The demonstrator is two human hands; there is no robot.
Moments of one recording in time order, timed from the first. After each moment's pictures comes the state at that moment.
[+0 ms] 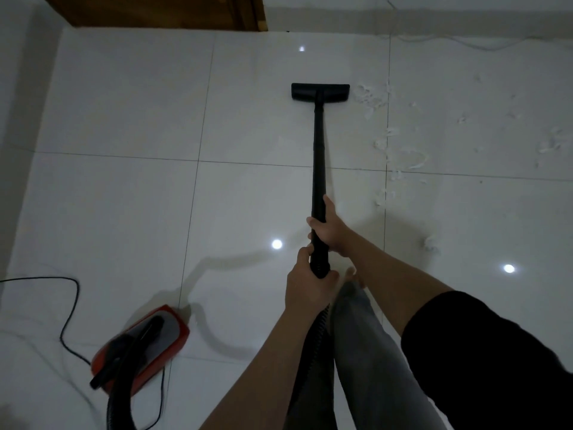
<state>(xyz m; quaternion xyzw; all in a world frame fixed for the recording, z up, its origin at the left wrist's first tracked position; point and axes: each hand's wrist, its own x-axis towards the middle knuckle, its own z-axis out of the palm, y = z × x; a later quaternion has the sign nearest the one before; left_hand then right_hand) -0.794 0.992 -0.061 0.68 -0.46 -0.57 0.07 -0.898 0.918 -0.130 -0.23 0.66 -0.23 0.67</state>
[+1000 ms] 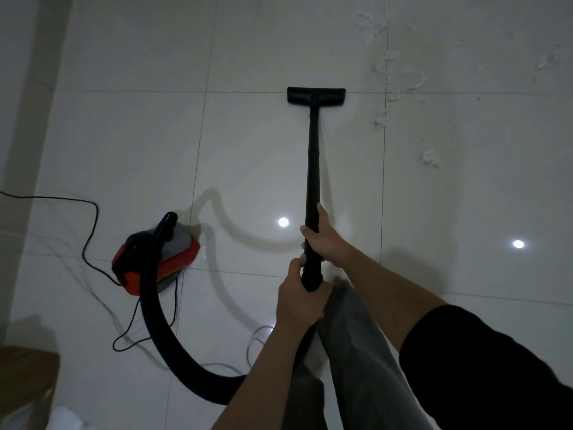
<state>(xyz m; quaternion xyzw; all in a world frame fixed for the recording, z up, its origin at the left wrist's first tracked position) -0.690 1.327 -0.049 0.69 -0.44 -0.57 0.07 -0.795 1.252 -0.118 -0.23 0.66 -0.20 0.69</state>
